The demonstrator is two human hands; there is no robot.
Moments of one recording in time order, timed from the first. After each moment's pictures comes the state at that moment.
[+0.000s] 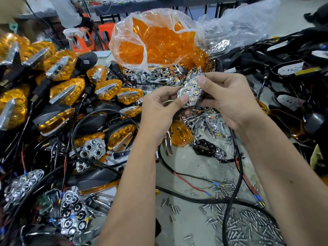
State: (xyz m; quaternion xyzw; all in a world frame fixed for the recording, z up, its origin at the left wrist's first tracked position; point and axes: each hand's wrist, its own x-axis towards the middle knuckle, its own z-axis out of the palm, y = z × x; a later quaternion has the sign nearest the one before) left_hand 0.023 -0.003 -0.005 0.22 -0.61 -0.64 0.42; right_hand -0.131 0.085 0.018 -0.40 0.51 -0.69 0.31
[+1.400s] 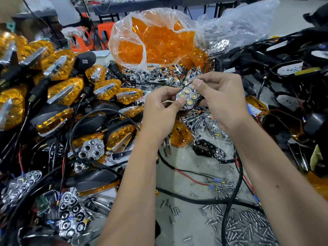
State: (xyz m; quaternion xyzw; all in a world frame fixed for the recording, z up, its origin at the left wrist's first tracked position) left_hand 0.021 -0.001 -0.001 0.26 -0.67 -0.56 0.42; right_hand -0.114 0.076 0.018 -0.41 0.62 -0.65 0.14
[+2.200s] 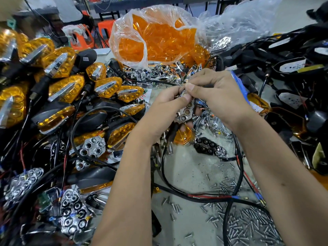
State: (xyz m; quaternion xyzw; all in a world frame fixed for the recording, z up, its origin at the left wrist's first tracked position) left_hand 0.032 0.000 0.012 0.18 -0.68 -0.67 0.23; right_hand -0.109 0.081 0.029 -0.49 0.60 -0.59 0.23
